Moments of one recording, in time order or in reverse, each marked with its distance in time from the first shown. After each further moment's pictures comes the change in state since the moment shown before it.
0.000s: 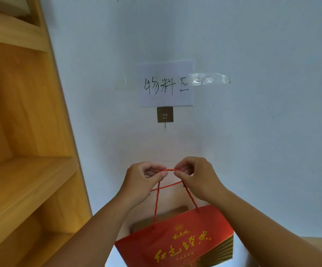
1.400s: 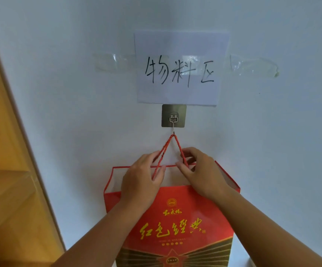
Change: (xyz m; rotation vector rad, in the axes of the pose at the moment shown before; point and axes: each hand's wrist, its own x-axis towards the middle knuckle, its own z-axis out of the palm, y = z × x) left_hand 0.151 -0.084 0.031 0.368 0.213 0.233; right_hand 0.152 0.060 0.058 -0.170 0.052 -0.014
